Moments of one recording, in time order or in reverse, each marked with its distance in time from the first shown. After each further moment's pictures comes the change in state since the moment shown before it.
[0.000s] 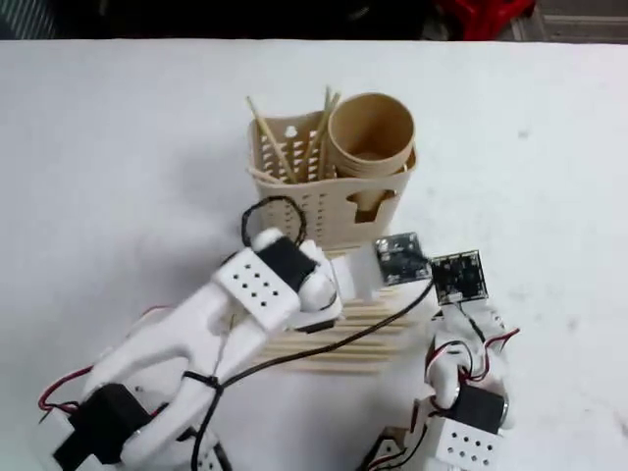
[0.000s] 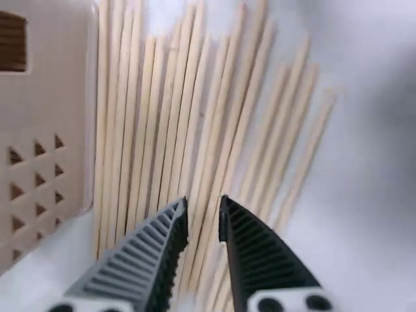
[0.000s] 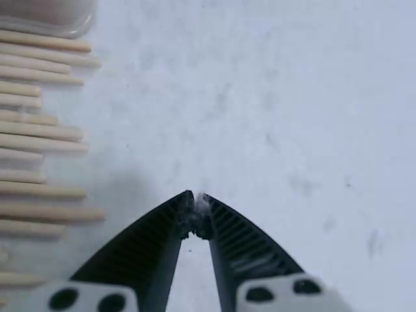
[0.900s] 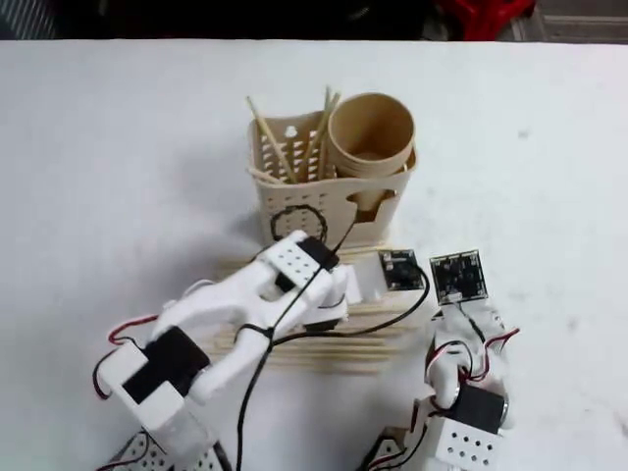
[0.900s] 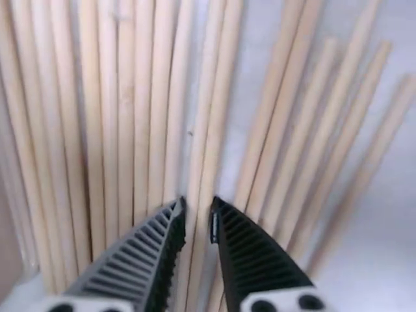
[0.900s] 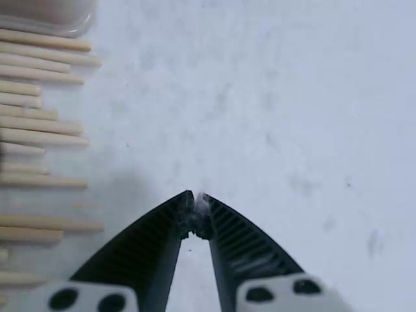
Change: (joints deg) left arm -1.7 24.4 -1.9 -11.5 -4.0; right arm 0.0 0.0 0.0 0.0 0.0
